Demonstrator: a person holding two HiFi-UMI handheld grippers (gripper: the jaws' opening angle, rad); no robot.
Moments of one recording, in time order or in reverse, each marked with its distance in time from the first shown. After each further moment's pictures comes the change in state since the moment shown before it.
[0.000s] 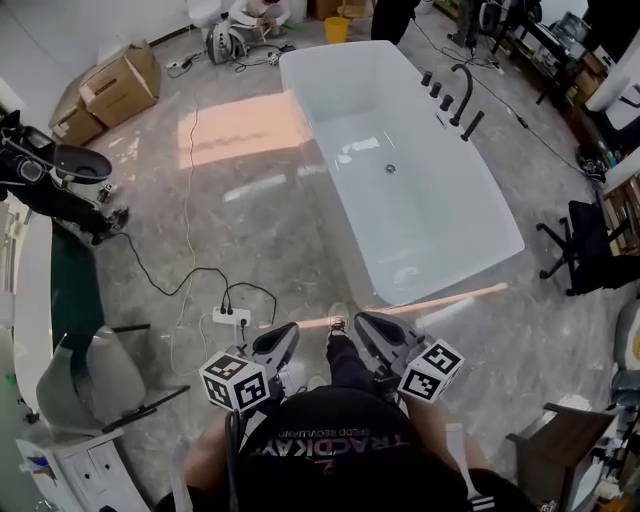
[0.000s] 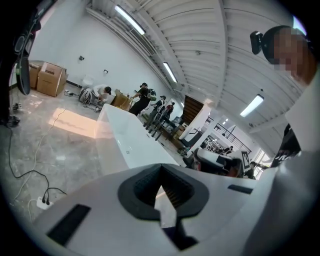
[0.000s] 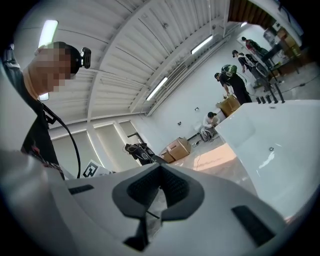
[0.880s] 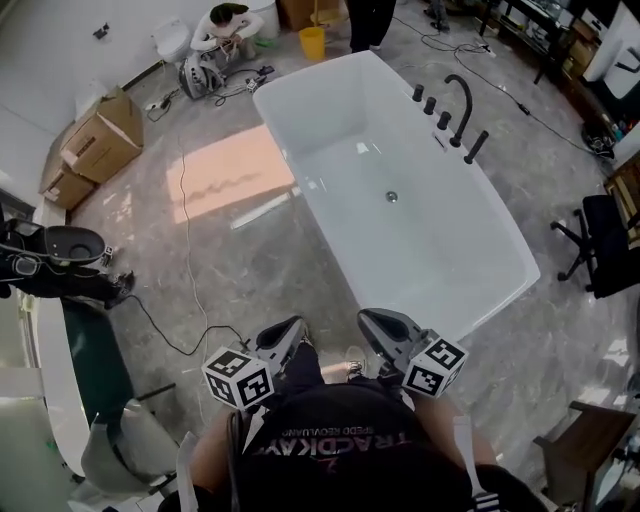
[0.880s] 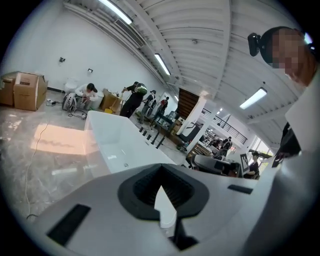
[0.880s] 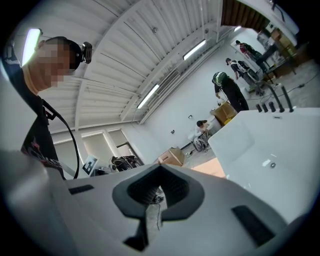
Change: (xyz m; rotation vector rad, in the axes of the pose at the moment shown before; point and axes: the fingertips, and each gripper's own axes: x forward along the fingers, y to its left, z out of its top) left arm 0.152 0.055 0.172 0.124 0.068 -0.031; right arm 0.088 -0.146 0.128 0.031 -0.083 -0.041
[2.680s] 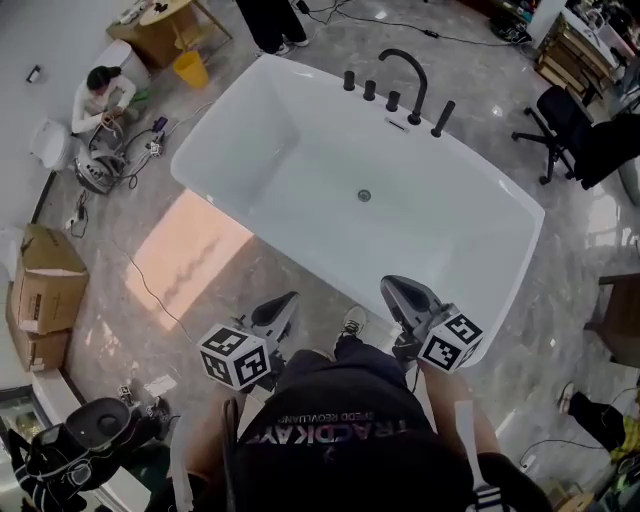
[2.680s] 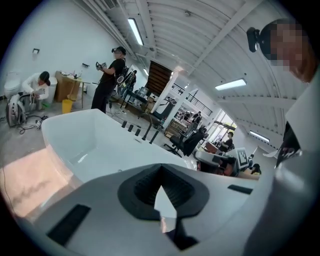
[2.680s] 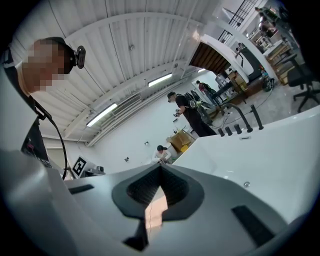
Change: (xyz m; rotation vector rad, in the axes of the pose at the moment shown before) left arm 0.164 0.179 0.170 0.249 0.326 -0.370; right arm 0.132 -0.166 0.092 0.077 -0.354 -0.539
